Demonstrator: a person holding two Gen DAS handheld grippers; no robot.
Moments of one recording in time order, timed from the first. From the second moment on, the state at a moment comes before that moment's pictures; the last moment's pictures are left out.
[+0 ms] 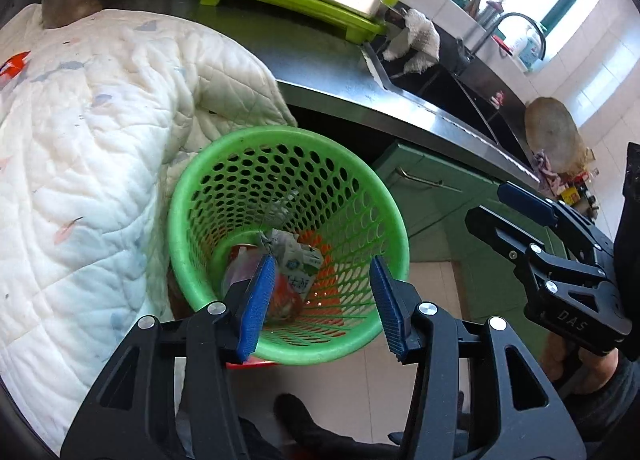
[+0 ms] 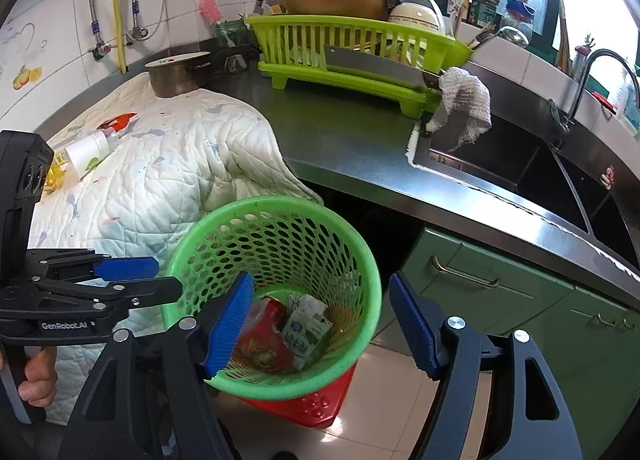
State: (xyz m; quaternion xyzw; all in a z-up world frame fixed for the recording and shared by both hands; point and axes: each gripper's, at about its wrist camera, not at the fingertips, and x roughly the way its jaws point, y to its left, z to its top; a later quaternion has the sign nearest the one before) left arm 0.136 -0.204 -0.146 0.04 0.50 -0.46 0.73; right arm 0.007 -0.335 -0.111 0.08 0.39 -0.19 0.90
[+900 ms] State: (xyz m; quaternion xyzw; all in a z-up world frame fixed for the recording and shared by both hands) left arm 0.240 0.047 -0.095 -0.06 0.43 -0.21 0.88; right arm 0.155 -0.202 -0.086 0.03 0.38 -0.04 0.93
